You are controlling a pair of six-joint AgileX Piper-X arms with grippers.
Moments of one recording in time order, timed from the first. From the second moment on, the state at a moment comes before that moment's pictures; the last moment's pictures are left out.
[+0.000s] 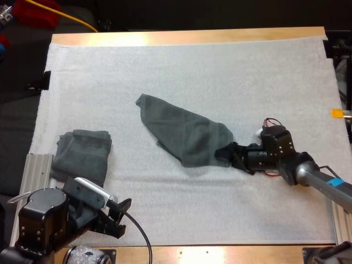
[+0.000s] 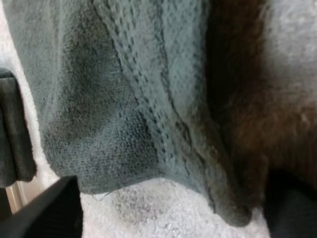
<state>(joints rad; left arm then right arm) -0.23 0.45 -0.89 1.33 0.30 -1.72 0.41 1.58 -0.56 -0.03 -0.63 -1.01</state>
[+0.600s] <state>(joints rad) -0.23 0.45 -0.89 1.33 0.30 -1.72 0.41 1.61 -0.56 -0.03 -0.66 -0.96</state>
